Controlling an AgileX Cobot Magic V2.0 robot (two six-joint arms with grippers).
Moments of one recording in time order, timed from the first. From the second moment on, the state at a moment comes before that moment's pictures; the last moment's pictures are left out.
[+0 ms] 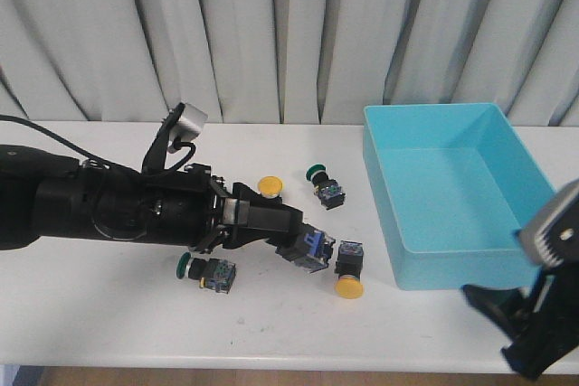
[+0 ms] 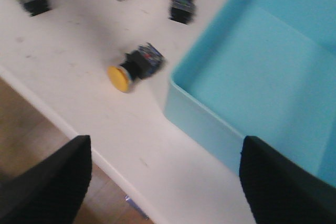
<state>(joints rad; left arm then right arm) -0.36 1.56 -0.93 -1.53 0.87 1.07 0.08 0.88 -0.59 0.55 0.63 -1.08</state>
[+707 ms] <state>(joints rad) -0.36 1.56 -0.93 -1.53 0.87 1.07 0.52 1.35 -0.83 0.89 0.49 -1.52</state>
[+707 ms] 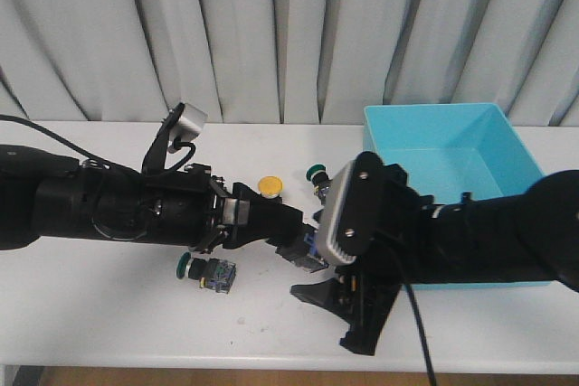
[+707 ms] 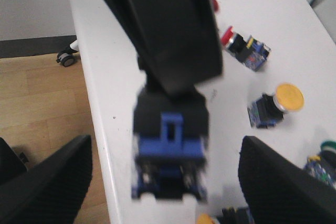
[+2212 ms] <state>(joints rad) -0.36 1.56 -0.93 -1.42 0.93 1.13 0.46 1.34 -0.84 0.89 0.45 -1.50</state>
